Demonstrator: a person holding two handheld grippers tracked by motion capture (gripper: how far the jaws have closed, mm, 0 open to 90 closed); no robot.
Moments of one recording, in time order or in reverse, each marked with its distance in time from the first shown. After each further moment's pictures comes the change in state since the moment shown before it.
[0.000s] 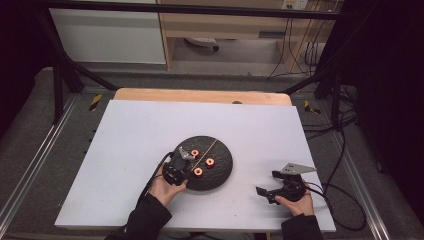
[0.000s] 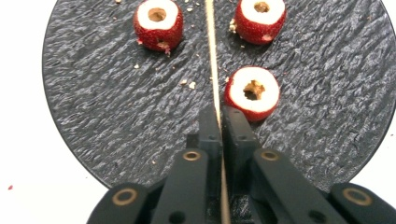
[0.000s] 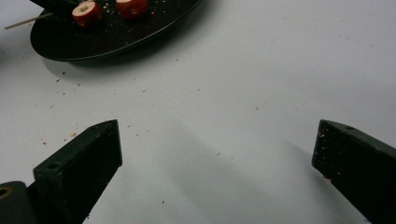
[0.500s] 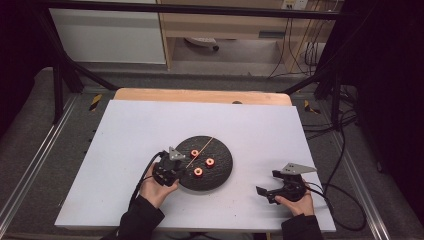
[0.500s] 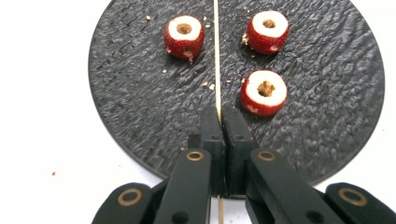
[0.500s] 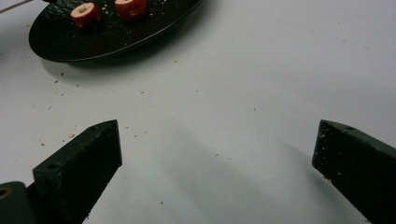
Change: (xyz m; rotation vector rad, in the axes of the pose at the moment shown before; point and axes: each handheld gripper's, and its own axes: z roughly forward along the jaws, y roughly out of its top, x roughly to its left) left arm 0.015 -0.012 -0.020 -0.090 -0.014 0.002; right arm 0.000 0.000 -0.001 -0.007 -0.011 -0.006
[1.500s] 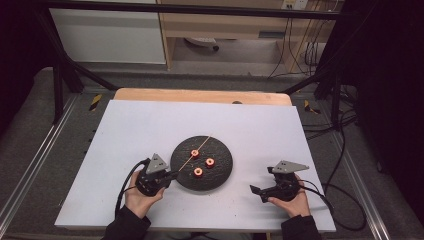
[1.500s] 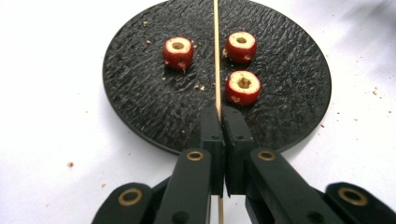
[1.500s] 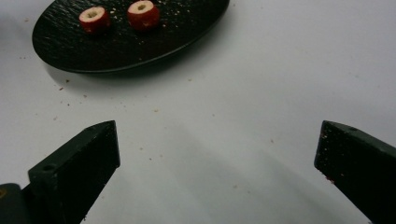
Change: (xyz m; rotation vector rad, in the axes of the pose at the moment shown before) left arm 0.013 -0.037 -0.034 -0.198 -0.078 0.049; right arm 0.021 0.020 0.007 0.011 -0.034 -0.085
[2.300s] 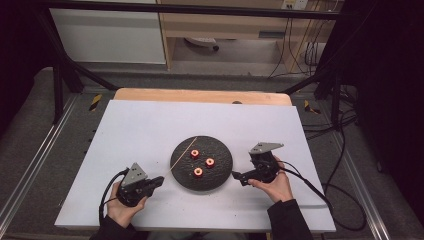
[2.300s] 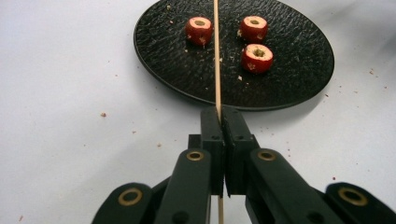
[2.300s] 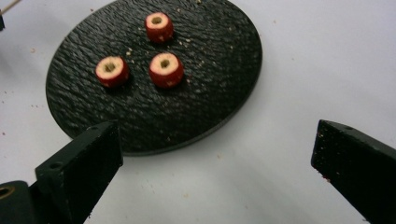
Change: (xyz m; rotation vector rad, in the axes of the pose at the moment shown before) left arm 0.018 -0.042 -0.027 -0.067 -0.010 -0.030; right arm 0.025 0.073 0.032 0.099 -0.003 -0.025
